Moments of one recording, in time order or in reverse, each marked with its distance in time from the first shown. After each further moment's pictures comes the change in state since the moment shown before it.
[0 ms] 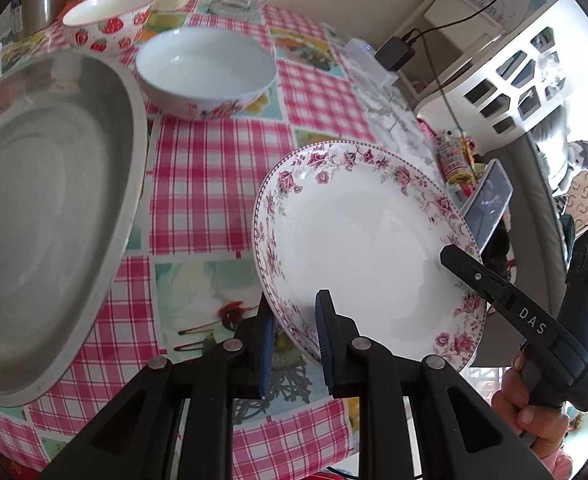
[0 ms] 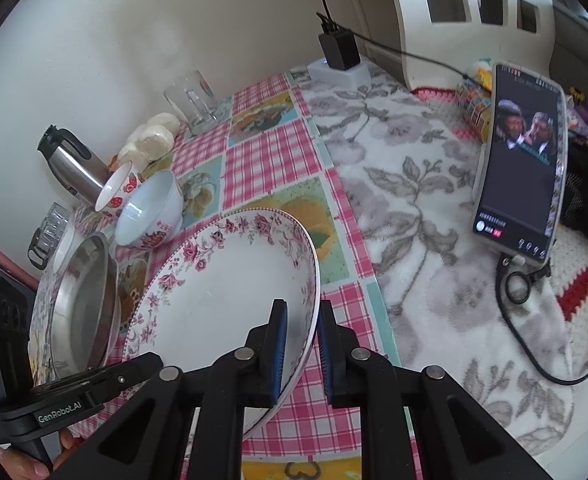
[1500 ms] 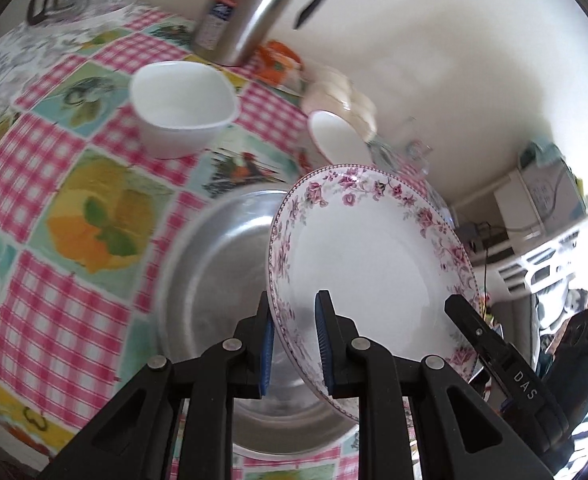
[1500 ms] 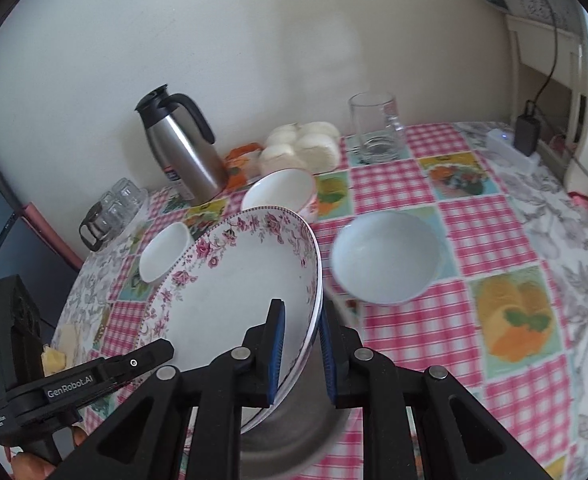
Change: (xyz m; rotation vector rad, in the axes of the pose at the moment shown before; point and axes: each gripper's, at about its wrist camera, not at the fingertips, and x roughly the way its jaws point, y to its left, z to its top) left arm -0.139 0.207 0.026 -0.370 -0.265 0.011; right arm 0.033 0.257 0.011 -0.190 -0.067 0.141
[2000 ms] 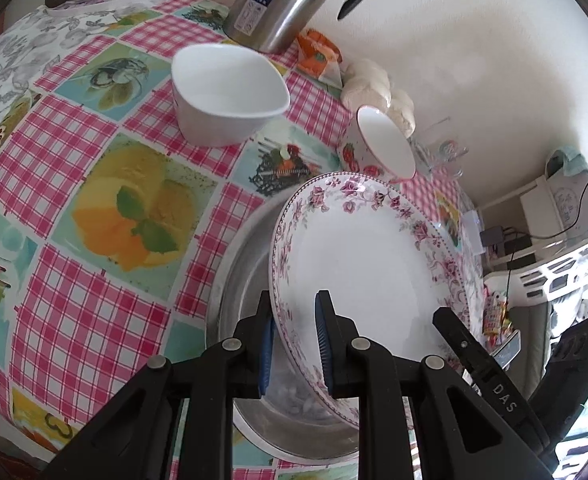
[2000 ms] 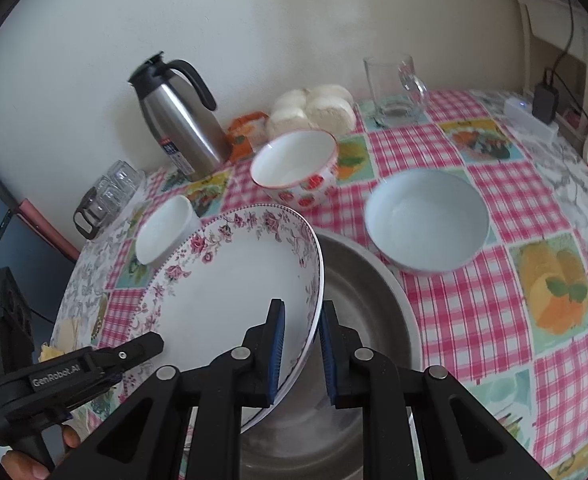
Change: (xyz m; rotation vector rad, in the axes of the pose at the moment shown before) left arm 0.014 0.023 0.004 -0.025 0.052 0.077; right arm 0.042 0.006 -0.021 0.035 0.087 -0.026
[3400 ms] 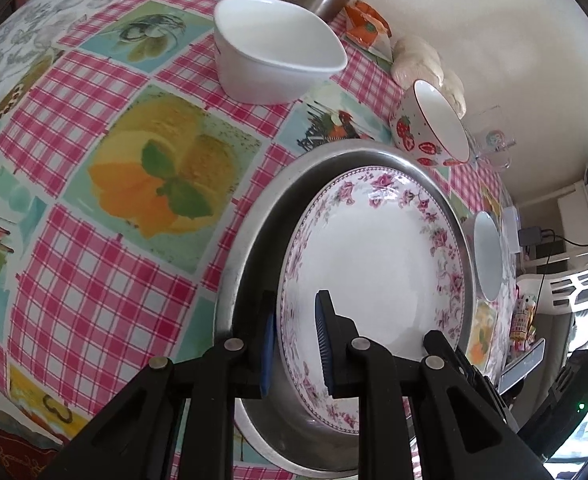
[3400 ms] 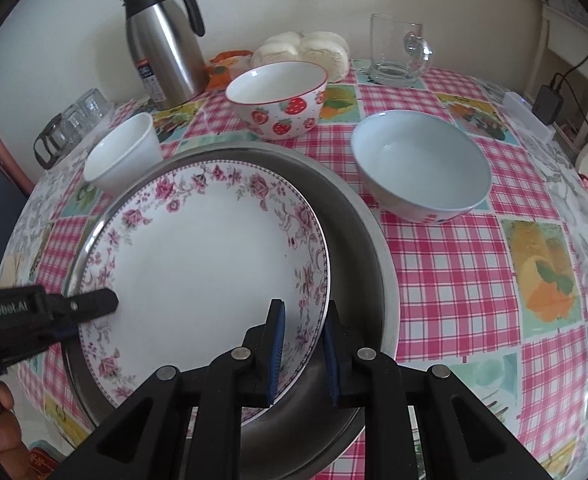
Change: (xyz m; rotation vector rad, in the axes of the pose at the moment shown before) left arm 0.022 0.015 -0.007 -0.081 0.072 0.111; right arm 0.035 0.009 -0.032 -0.171 0.108 -0.165
